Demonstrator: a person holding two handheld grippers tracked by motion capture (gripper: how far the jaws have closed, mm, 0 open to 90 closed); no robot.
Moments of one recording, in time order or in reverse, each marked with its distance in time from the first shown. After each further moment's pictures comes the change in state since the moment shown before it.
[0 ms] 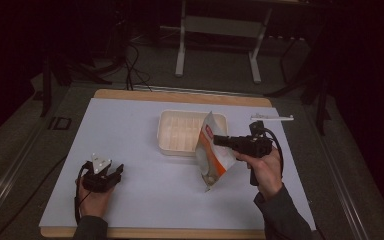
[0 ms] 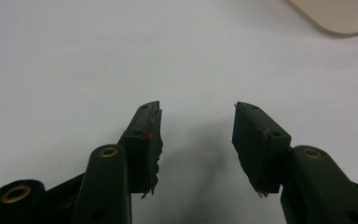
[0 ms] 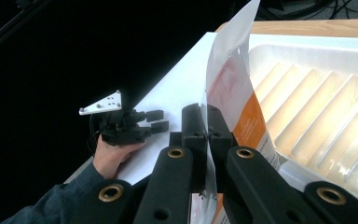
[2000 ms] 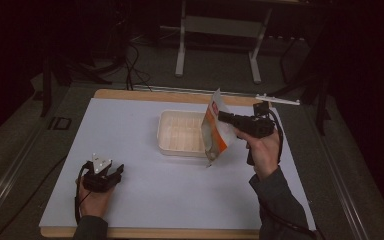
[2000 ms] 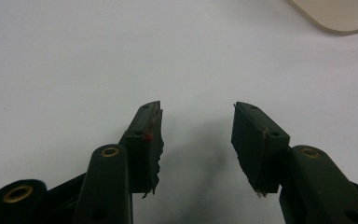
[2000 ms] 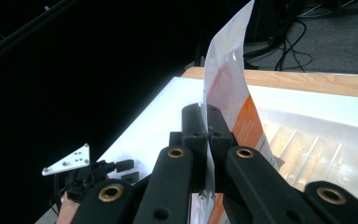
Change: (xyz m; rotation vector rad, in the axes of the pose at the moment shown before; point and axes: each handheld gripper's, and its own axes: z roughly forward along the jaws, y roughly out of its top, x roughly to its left) left arm 0.000 0.000 0.001 0.005 -0.007 0.005; right arm -0.006 0.040 0.002 -0.138 -0.140 0.001
